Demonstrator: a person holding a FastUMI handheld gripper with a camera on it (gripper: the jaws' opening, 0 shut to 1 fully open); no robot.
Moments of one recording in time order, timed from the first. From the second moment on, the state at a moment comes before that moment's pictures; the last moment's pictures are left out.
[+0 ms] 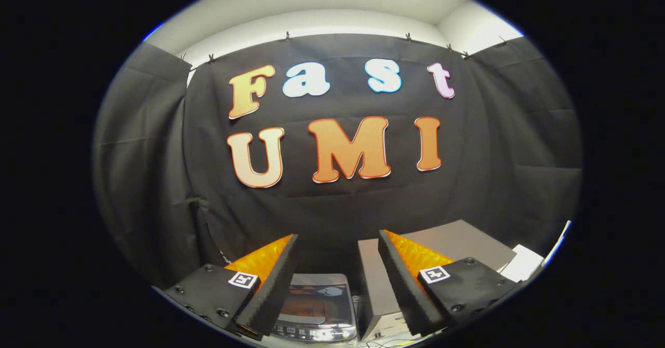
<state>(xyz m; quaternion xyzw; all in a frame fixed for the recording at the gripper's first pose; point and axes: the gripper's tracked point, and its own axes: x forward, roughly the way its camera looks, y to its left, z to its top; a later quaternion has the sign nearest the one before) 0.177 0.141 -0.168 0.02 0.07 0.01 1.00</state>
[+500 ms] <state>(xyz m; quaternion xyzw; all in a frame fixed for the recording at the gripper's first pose) 0.132 0.098 -0.125 0.01 0.05 0.02 1.00</state>
